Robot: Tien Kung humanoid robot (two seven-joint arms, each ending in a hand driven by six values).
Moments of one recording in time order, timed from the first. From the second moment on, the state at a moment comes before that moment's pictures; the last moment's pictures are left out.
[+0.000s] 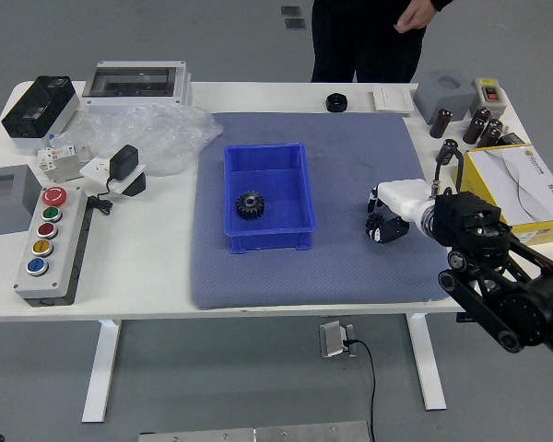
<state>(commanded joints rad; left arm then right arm) -0.25 0.12 -1.11 -0.18 1.44 -0.28 0.39 0.53 -0.31 0.89 1.22 -2.18 0.32 -0.32</state>
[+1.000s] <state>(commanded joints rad) -0.25 0.12 -1.10 -0.18 1.44 -0.28 0.39 0.51 -0.30 0.89 1.20 -2.25 0.25 -0.31</state>
